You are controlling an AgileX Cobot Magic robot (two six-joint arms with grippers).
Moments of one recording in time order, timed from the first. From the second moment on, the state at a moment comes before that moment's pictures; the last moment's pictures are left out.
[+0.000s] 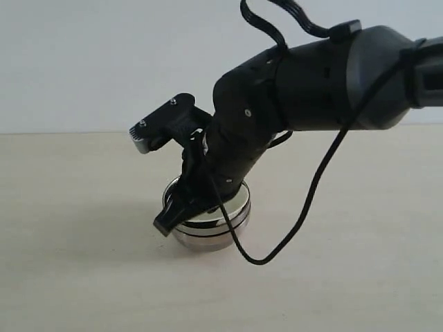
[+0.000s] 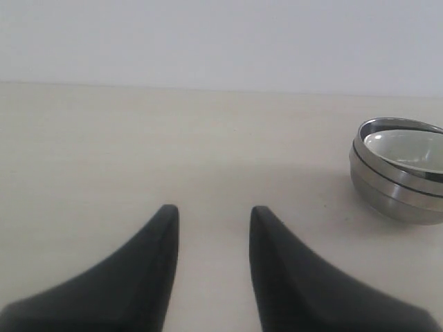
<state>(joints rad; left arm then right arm) -0.07 0.00 0.00 -0.16 0.31 0.09 0.82 1.83 -1.36 -0.09 0.64 -0.09</state>
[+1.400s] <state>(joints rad) -0.07 0.00 0.00 -0.16 0.31 0.09 0.75 1.69 -1.21 -0.49 0.57 0.39</state>
